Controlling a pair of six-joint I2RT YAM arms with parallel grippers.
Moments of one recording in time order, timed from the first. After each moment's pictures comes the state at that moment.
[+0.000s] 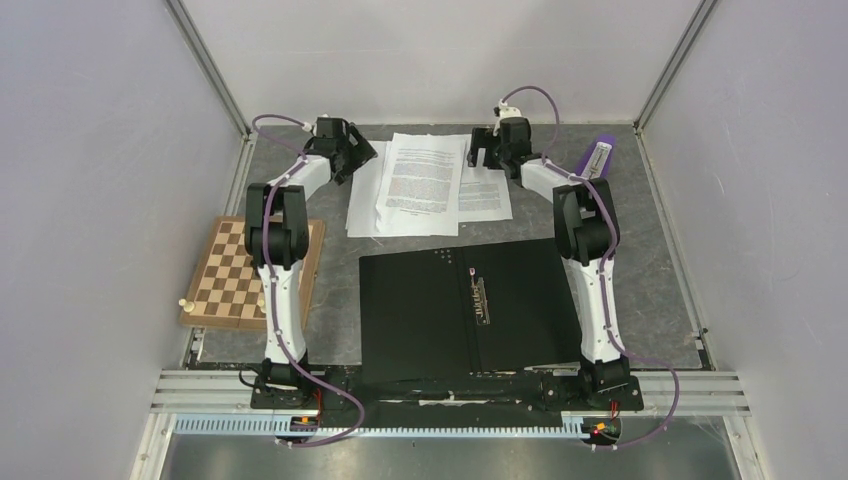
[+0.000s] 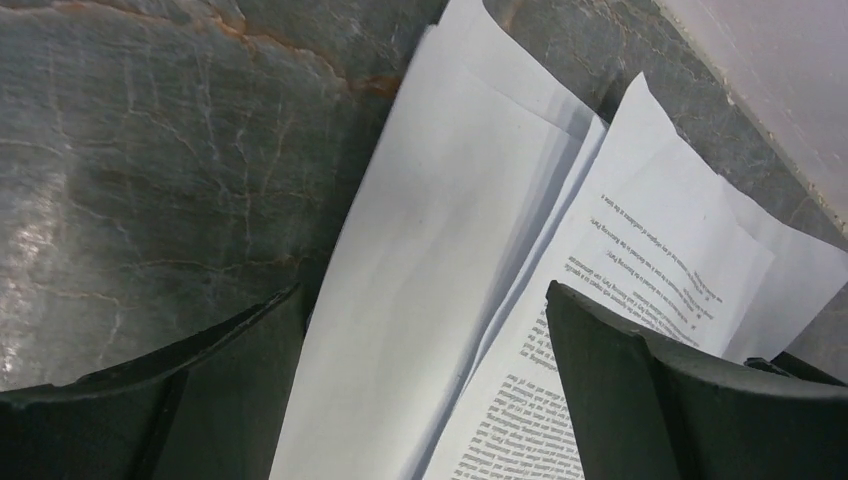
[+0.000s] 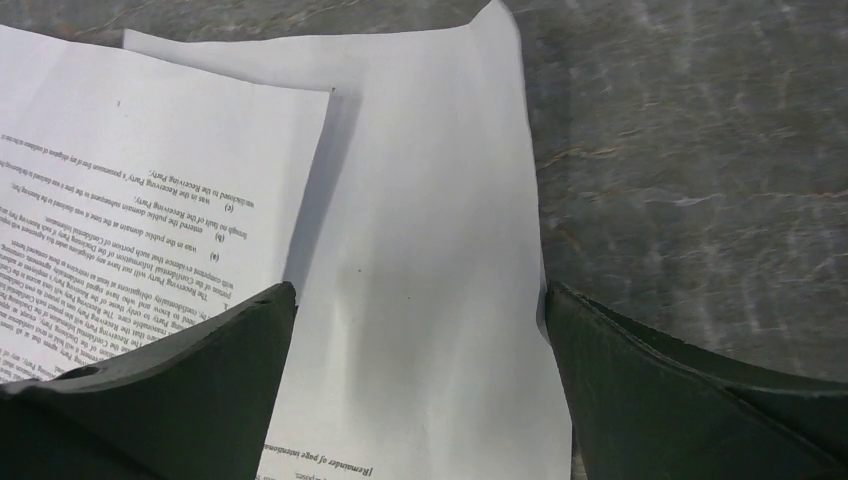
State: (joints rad) left arm -0.10 2.31 1.77 -0.19 0.05 -0.72; right arm 0.24 2.43 1.84 0.05 -0.04 0.23
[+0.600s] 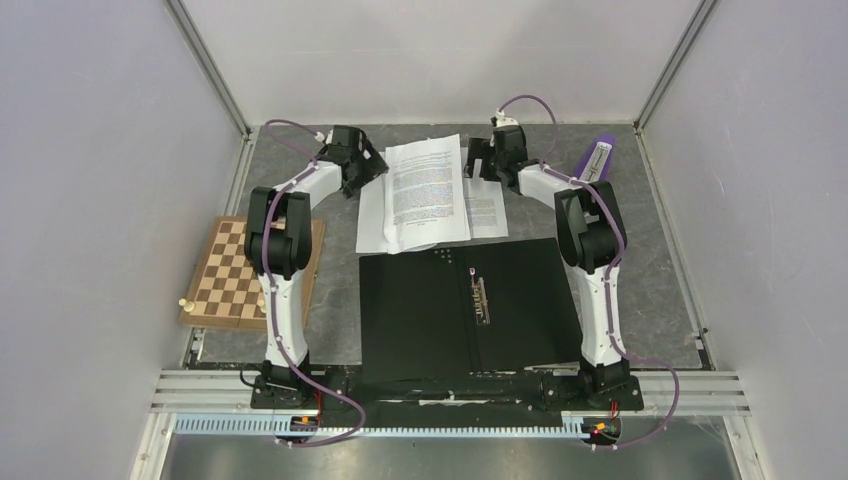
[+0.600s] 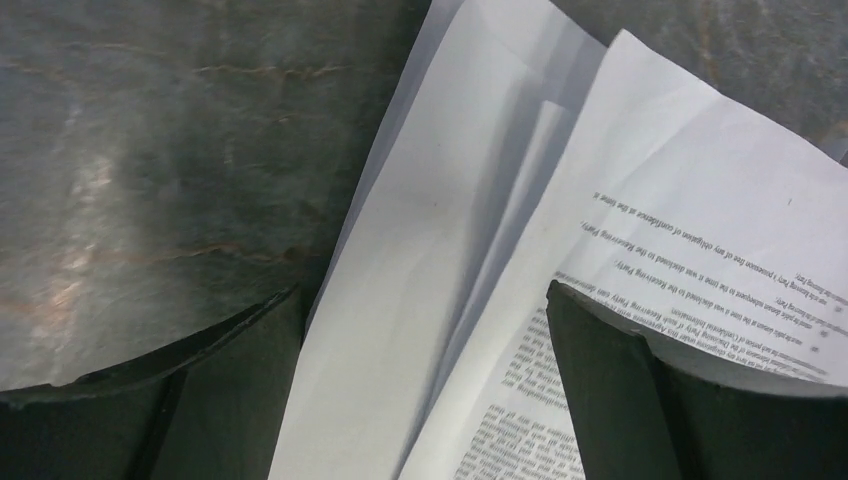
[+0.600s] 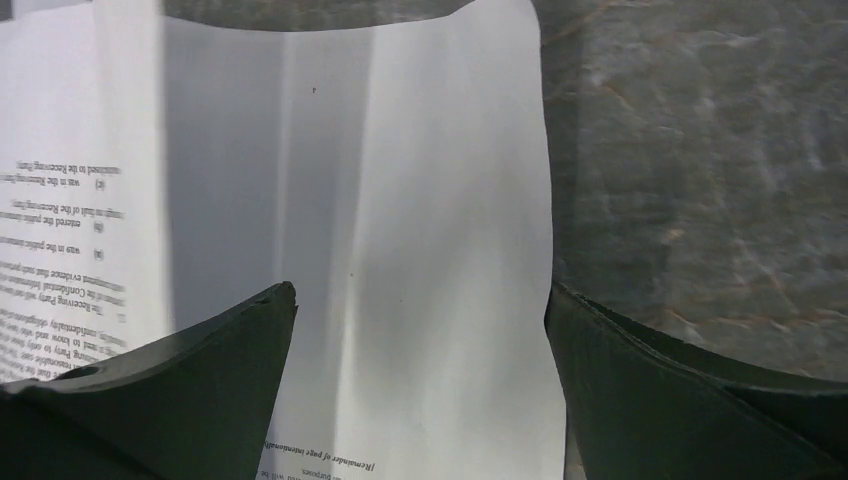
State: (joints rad) left arm -0.19 2.20 1.63 -0.25 -0.03 -0.74; right arm 0.30 2.31 1.69 0.00 0.01 0.31
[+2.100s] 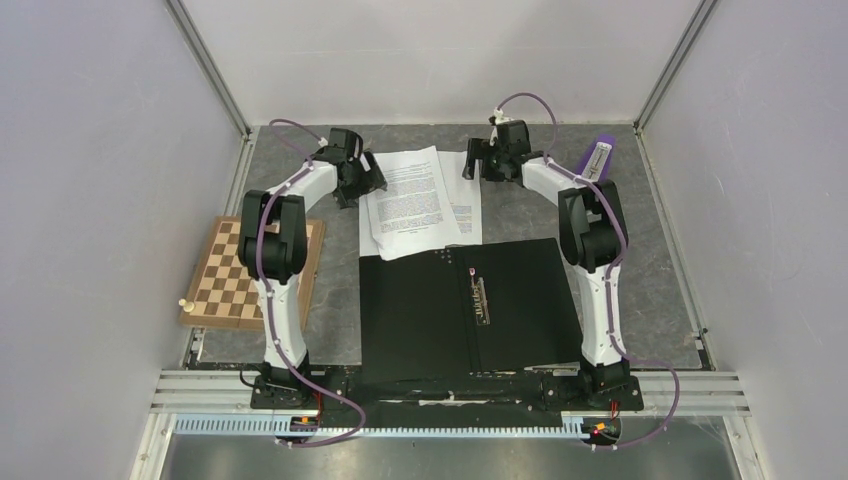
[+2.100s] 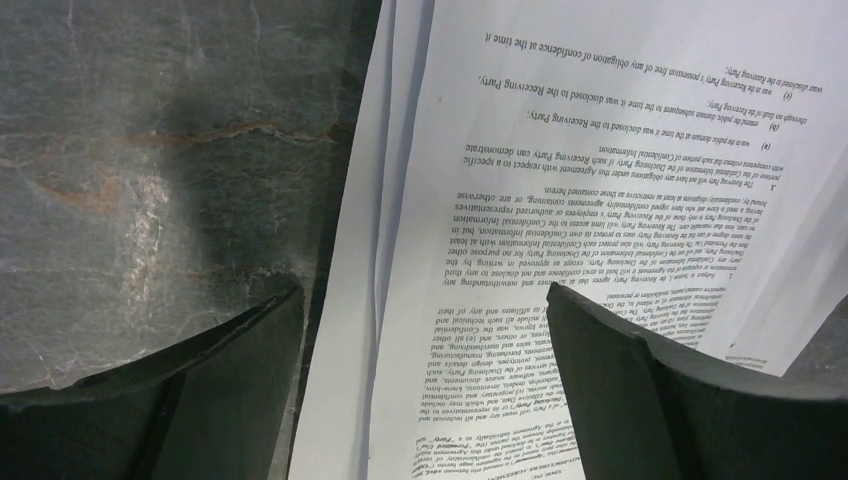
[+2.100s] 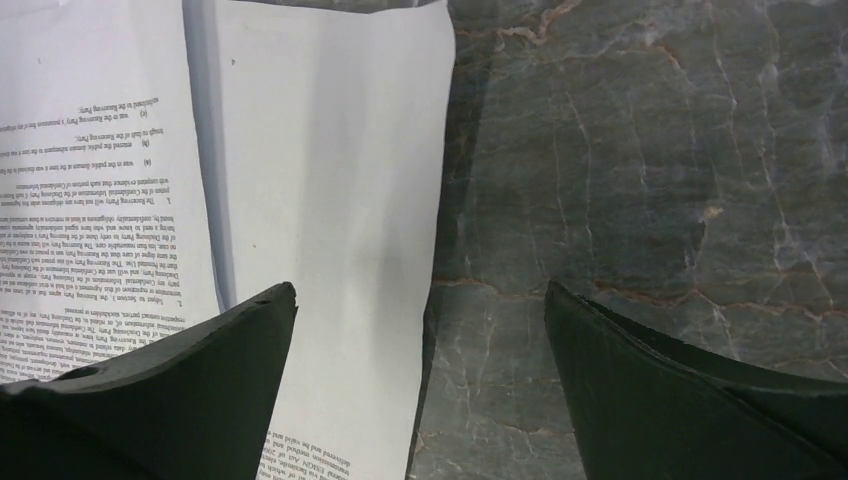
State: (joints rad) left arm -0.18 2.12 1.56 -0.43 0.04 -0.61; right arm 0.28 2.30 1.73 -0.16 -0.12 0.29
